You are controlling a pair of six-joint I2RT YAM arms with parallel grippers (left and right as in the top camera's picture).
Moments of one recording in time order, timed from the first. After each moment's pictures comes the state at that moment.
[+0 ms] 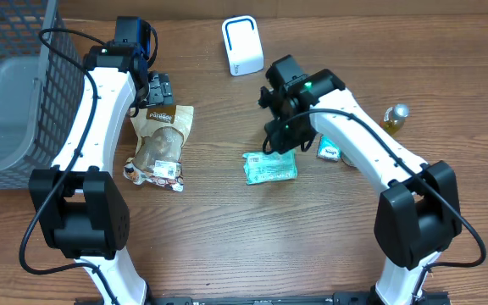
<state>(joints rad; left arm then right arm) -0.07 1.97 1.74 -1.05 -0.23 -0.29 0.48 1.95 1.63 -1.12 -0.09 -0.02</state>
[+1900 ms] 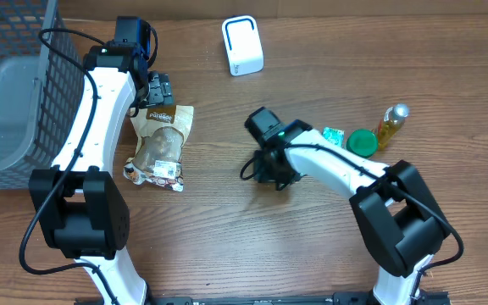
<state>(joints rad) -0.07 1.97 1.74 -1.05 -0.23 -0.29 0.62 1.95 1.28 -0.79 -0.04 0.65</state>
